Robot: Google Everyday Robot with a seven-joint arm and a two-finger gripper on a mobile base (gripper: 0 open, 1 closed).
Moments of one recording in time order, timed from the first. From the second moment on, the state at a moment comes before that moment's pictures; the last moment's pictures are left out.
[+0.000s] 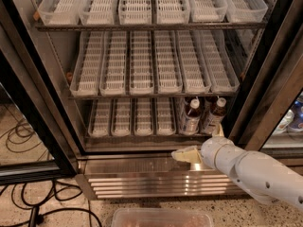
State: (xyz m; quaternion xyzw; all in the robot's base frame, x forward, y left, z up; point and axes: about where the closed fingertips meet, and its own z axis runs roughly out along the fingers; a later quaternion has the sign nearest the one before) arm 0.546 -0.164 0.658 -0.27 0.82 0.05 0.50
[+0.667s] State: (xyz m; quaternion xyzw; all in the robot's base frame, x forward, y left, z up) arm 0.554 -0.153 0.660 -0.24 0.82 0.05 0.52
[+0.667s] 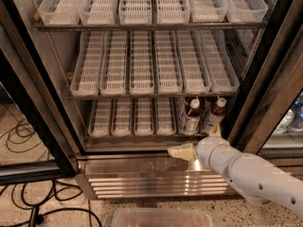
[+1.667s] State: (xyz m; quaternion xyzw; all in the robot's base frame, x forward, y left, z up) arm 0.589 -0.154 0.651 -0.19 0.78 0.04 0.60
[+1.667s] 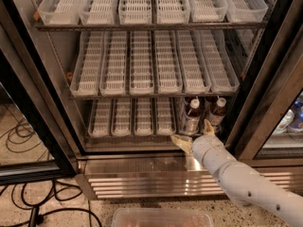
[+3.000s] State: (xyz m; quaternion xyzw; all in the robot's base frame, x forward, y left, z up) arm 0.594 -0.162 0.636 -0.15 0.75 0.01 0.64
